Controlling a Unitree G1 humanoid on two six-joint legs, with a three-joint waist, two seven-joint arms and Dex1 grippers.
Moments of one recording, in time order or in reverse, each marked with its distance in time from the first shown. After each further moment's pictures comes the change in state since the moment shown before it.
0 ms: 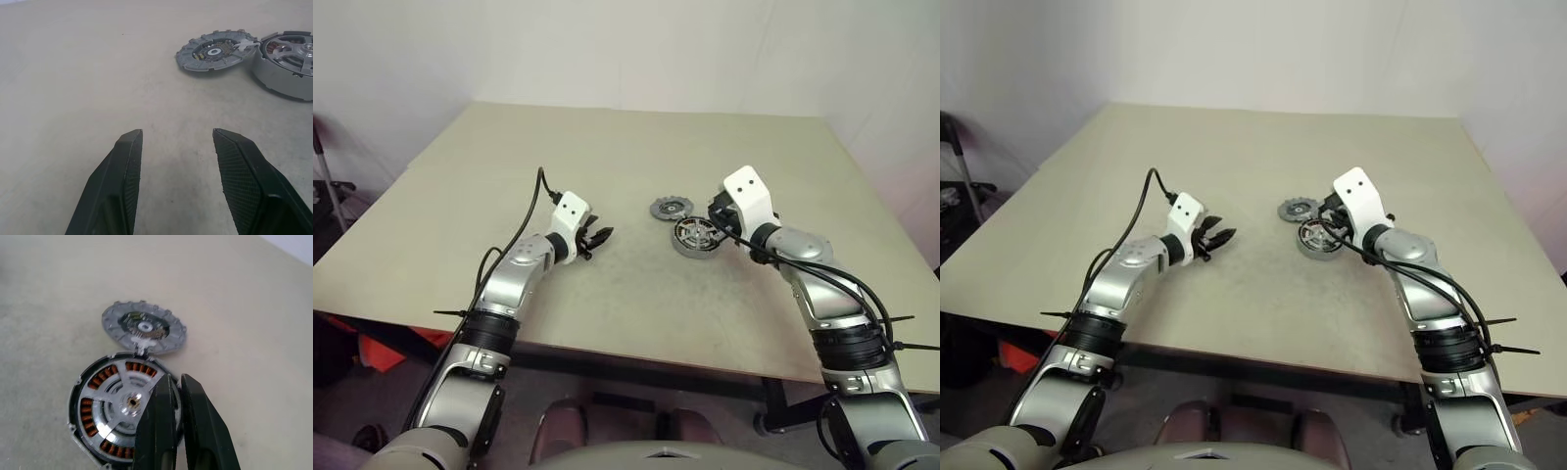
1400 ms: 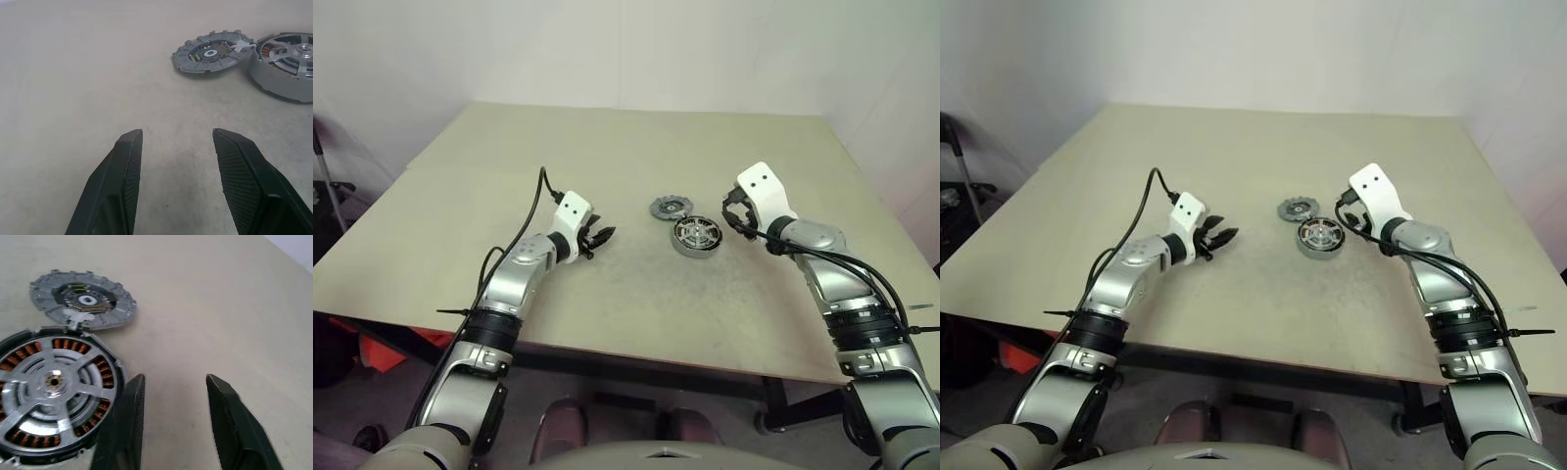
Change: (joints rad) left arm -0.014 -0.010 0.002 0.019 0.001 -0.021 -0.008; right arm -0.111 -0.111 0.013 0.229 -0.007 -0.125 -0.029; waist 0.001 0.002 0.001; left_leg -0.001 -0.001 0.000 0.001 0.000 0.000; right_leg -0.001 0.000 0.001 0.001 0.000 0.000
